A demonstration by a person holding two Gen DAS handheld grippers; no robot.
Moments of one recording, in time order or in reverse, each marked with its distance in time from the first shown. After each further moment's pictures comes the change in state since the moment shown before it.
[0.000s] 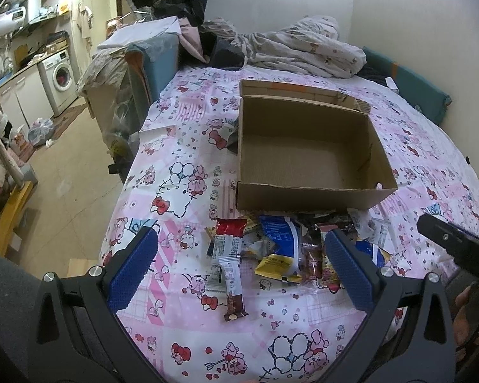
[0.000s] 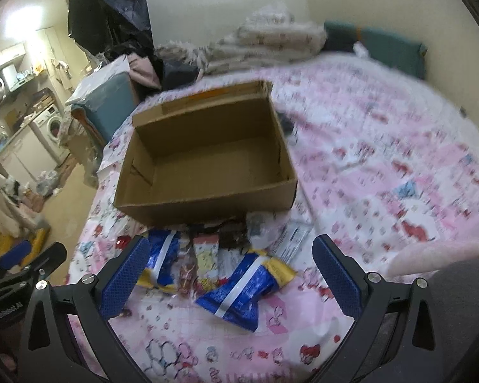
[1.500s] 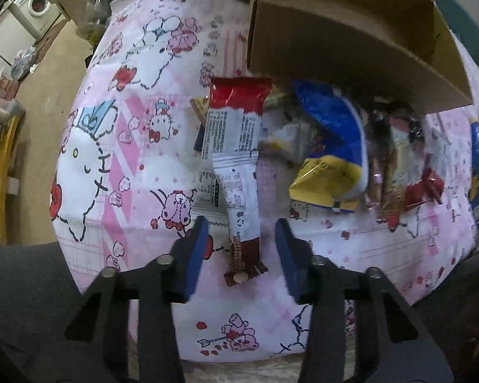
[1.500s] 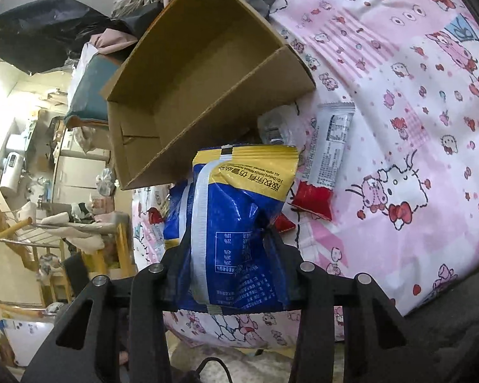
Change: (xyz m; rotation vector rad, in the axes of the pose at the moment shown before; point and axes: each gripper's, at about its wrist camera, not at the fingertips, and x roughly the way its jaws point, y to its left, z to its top) left arm 0.134 0.005 -0.057 -0.015 0.583 0.037; right arm 0.078 -0.065 -0.009 0.397 0.400 0.309
